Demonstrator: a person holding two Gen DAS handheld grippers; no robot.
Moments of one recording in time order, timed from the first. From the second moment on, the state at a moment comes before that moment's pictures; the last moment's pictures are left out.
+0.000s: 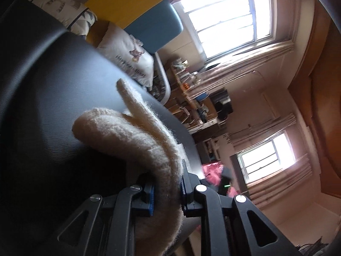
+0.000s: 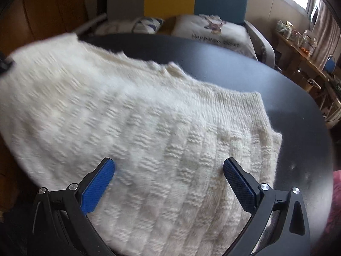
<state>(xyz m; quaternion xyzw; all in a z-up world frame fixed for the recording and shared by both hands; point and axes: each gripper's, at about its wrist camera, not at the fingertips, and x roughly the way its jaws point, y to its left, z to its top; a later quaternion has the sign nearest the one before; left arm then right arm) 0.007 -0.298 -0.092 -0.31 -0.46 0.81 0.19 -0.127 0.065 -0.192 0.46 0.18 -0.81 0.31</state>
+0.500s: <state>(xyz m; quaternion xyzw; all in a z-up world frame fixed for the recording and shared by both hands) -0.056 -0.189 -0.037 -0.28 -0.48 0.78 0.30 -0.134 0.079 -0.207 0.46 0.14 -0.81 0.33</state>
